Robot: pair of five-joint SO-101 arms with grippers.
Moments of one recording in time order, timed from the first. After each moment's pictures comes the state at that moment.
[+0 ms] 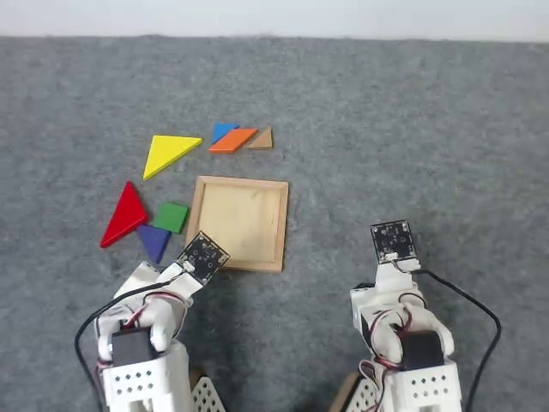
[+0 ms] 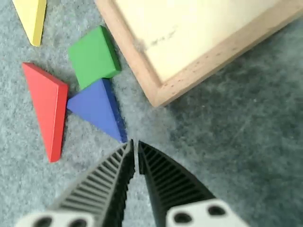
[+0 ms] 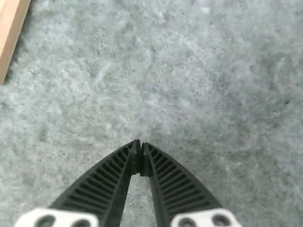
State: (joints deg) left arm -16.6 -100.6 97.3 74.7 -44.4; right arm -12.9 -102.8 95.6 74.5 -0.3
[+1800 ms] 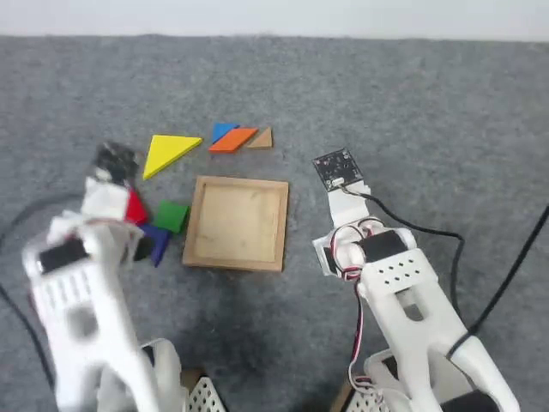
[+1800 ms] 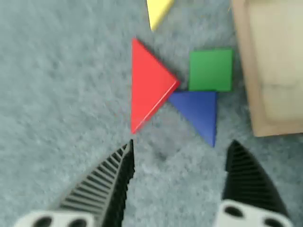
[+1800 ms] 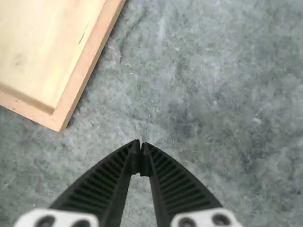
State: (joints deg) left arm -30.7 -41.5 50.8 67.3 -33.1; right arm -24.4 -33.1 56.6 52.4 1.0
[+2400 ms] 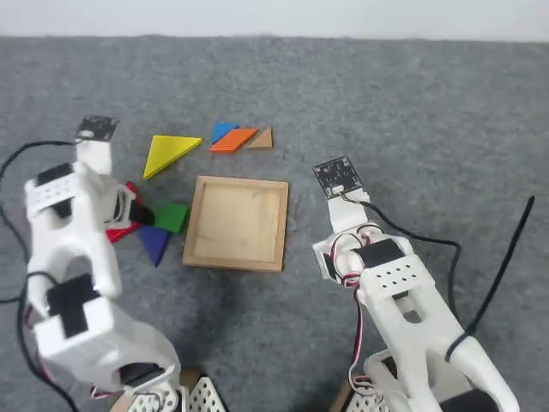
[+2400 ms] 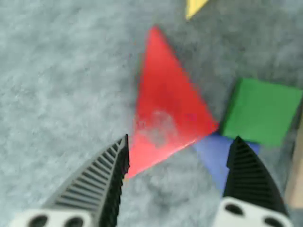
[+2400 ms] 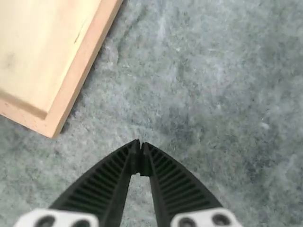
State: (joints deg) left arm -31.6 9.1 22.2 61.8 -24.3; right arm -24.4 -33.1 61.5 45.3 1.0
